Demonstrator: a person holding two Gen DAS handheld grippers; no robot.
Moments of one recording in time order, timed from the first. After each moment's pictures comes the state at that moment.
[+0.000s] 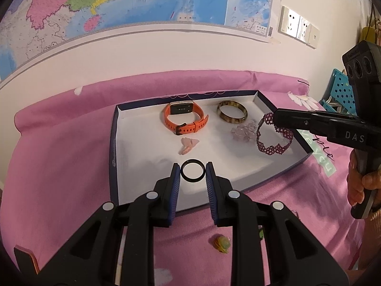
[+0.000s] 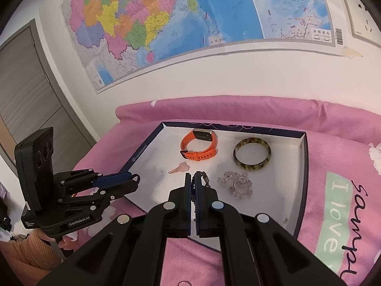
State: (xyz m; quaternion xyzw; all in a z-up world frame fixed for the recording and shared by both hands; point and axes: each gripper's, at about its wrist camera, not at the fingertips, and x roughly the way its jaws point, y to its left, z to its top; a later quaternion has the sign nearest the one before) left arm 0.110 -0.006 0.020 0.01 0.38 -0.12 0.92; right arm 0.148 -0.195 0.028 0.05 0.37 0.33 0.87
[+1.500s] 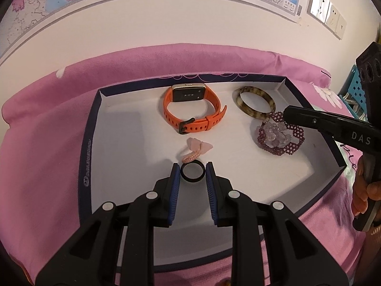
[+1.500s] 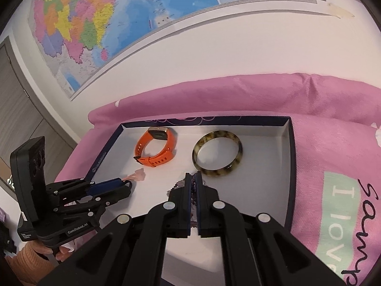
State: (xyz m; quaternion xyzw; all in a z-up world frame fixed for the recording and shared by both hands) left arm 0.173 -0.019 -0.017 0.01 0.44 -0.09 0.89; right arm 0.209 -0.211 -0.008 0.08 0.41 0.28 0.86
